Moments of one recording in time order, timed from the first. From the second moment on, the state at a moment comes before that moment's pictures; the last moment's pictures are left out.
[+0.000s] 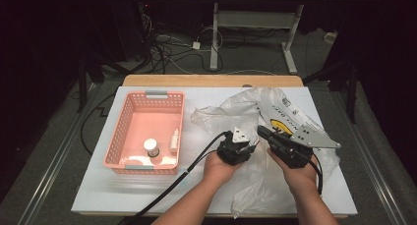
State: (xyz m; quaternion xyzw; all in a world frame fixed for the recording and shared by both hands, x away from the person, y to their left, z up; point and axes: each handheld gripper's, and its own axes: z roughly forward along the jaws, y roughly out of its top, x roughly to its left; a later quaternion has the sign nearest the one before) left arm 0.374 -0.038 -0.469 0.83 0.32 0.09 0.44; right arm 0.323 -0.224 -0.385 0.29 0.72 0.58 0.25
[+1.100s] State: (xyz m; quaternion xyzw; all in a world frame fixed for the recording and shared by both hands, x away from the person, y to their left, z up) left arm 0.344 0.005 -0.452 0.82 0.31 0.06 0.48; right arm 0.324 -0.228 -0.388 0.29 0.72 0.58 0.24
